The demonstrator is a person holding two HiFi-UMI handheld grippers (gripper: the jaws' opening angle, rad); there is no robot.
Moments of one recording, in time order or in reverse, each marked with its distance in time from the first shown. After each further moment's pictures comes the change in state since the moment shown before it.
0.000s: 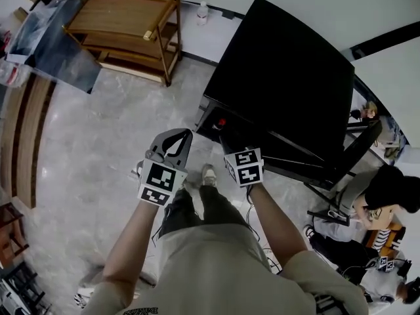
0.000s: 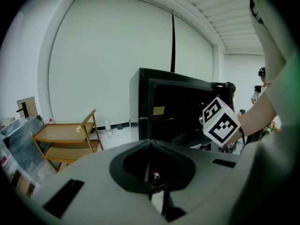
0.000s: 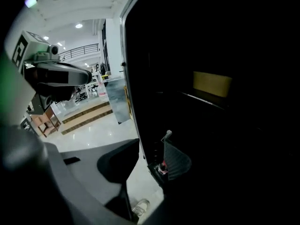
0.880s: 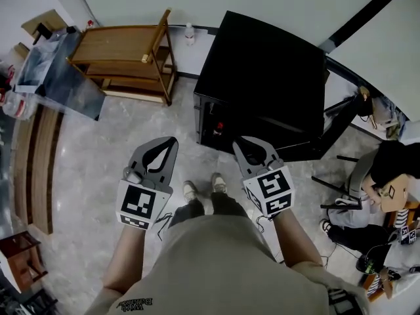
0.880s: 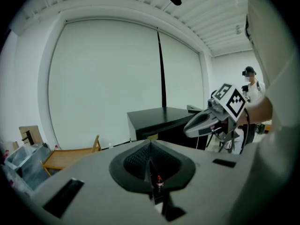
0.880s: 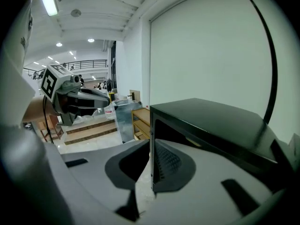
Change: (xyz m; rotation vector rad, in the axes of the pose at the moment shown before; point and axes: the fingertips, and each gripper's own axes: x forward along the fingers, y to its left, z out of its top) left arm -0.136 -0.025 0.105 0.135 -0.140 -0.006; right arm -0.203 0.047 0.107 -0.047 -0.228 -0.003
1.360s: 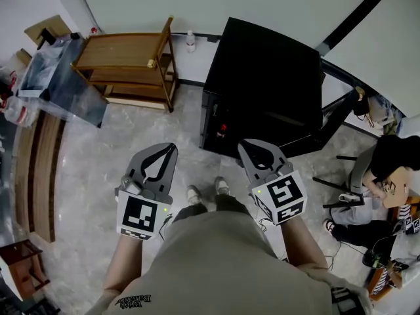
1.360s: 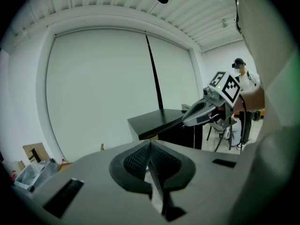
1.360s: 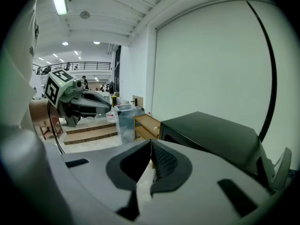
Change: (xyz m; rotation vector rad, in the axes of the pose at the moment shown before) left arm -0.062 -0.001 0.016 0.131 -0.020 -0.002; right arm -0.042 0.044 0.044 -0.053 -0.064 -0.009
